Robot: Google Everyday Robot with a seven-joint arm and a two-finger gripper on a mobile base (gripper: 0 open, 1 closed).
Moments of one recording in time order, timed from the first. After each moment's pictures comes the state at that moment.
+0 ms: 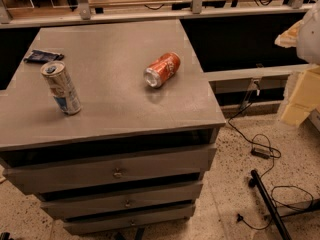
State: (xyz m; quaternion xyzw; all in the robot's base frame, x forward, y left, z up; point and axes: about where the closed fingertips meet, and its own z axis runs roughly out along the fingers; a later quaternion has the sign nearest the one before) arm 0.438 -0.215 0.981 -0.60 0.78 -0.04 0.17
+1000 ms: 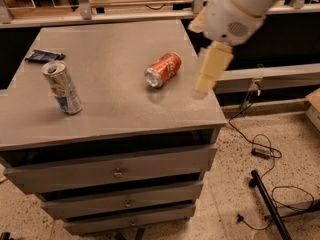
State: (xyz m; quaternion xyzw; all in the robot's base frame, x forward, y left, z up) arm 0.522 -0.068 0.972 -0.69 0.68 0.05 0.23
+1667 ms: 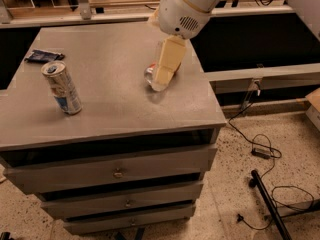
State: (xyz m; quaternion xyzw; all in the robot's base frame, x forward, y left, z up) arm 0.550 0.013 0.969 -0.73 0.63 0.10 0.25
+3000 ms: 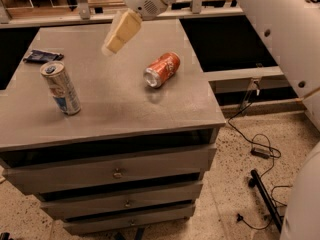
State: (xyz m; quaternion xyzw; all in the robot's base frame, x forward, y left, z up) arm 0.625 0.119 1.019 -0.69 0.51 0.21 0.46
